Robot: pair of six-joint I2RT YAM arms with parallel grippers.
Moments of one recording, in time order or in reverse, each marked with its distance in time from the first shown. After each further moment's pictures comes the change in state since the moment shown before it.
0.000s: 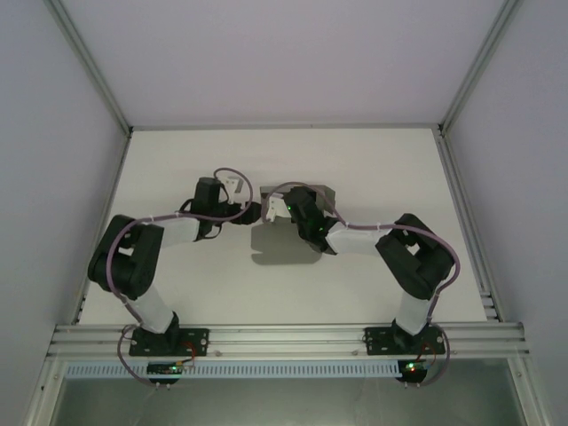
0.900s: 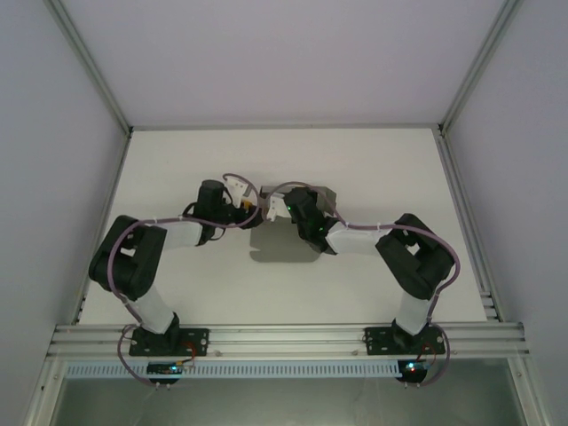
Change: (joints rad) left arm -0.042 0.016 -0.032 0.135 0.103 0.112; right arm 0.000 0.000 0.000 -0.023 0.011 0.036
